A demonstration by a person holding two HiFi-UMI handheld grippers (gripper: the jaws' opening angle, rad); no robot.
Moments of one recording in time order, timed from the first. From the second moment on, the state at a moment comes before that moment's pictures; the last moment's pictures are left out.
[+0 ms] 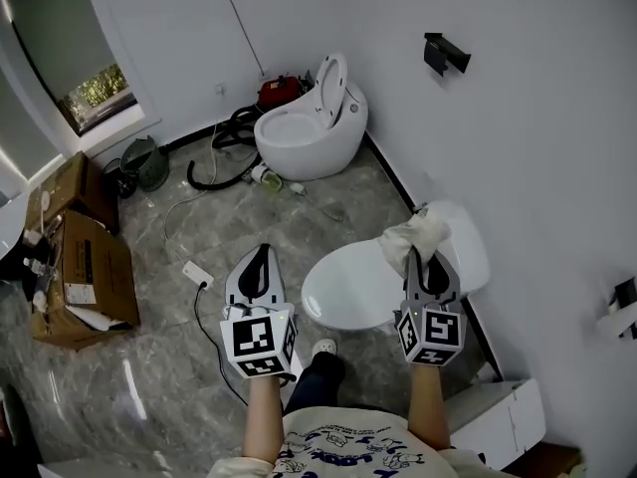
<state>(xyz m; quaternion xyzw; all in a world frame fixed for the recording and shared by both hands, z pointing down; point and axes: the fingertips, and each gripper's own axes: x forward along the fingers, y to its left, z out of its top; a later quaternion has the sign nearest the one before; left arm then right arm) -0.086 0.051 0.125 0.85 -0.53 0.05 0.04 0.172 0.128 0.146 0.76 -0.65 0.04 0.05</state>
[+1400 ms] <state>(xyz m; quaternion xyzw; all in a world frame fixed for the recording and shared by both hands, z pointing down) 0.027 -0.126 0.295 0.84 -0.50 0.19 0.11 0.298 -0.035 0.333 0.75 -0.62 0.19 0.13</state>
